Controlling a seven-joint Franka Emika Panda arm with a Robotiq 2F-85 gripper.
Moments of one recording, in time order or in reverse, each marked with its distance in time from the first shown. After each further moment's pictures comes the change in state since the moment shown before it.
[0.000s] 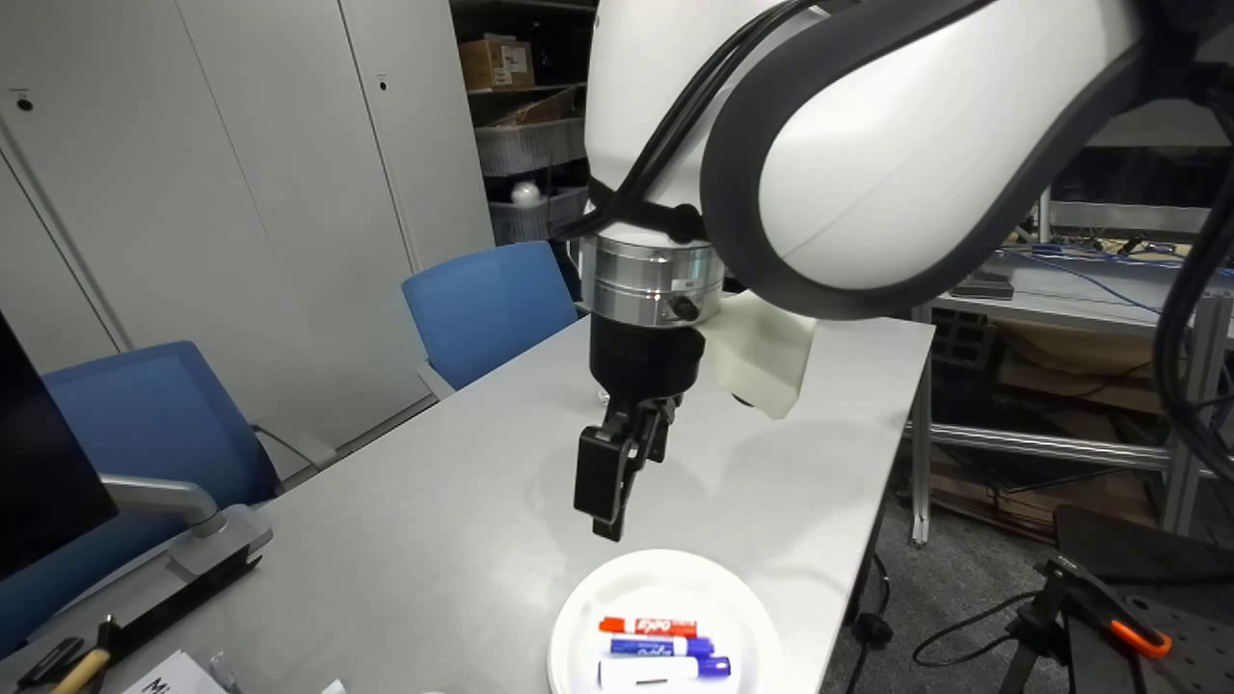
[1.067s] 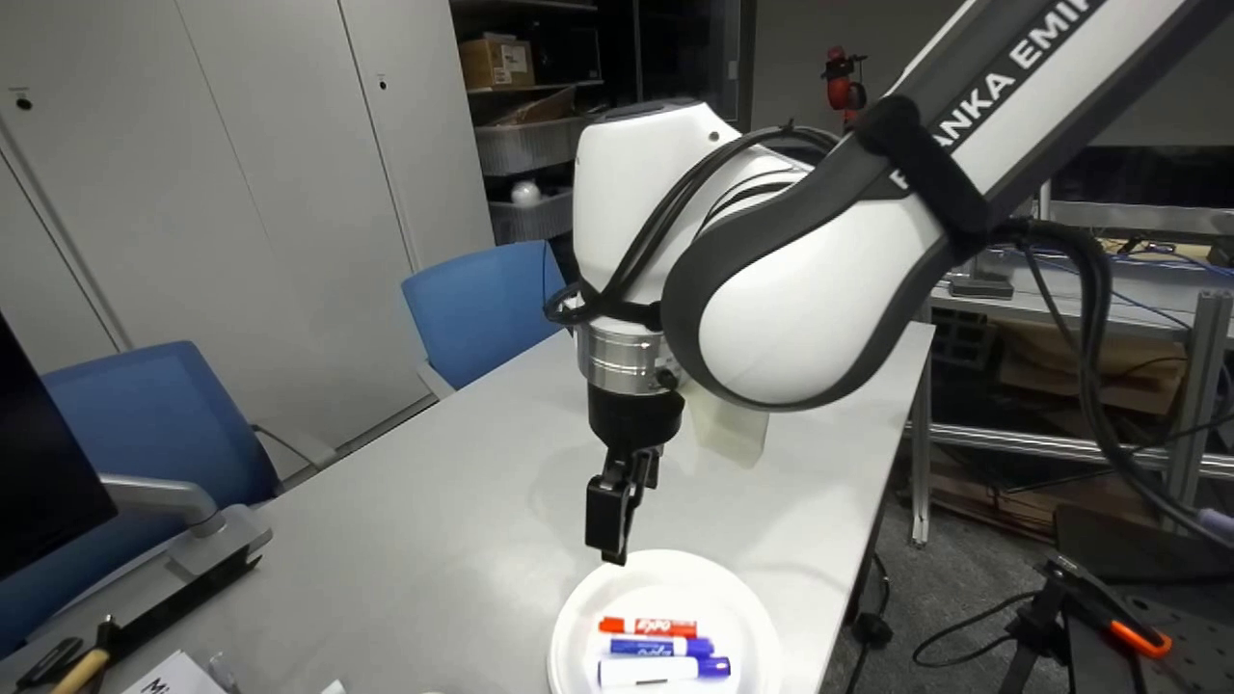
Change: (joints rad) arm -0.001 0.173 -0.050 0.053 -0.083 0.076 -0.053
